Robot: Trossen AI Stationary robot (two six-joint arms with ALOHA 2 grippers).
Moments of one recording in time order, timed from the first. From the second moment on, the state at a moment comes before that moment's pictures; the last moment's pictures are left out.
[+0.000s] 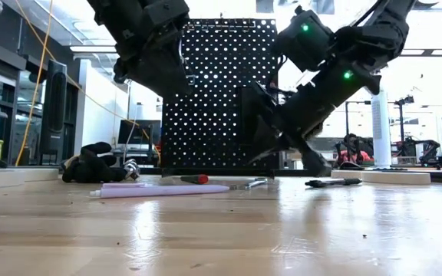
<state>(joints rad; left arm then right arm) -0.25 1.56 1.09 -0.53 -0.51 -0.68 0.07 1.80 0.77 0.31 0.48 2.01</state>
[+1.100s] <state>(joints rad) -0.25 1.56 1.09 -0.50 -0.51 -0.90 -0.14 1.68 0.77 0.04 -0.03 0.27</state>
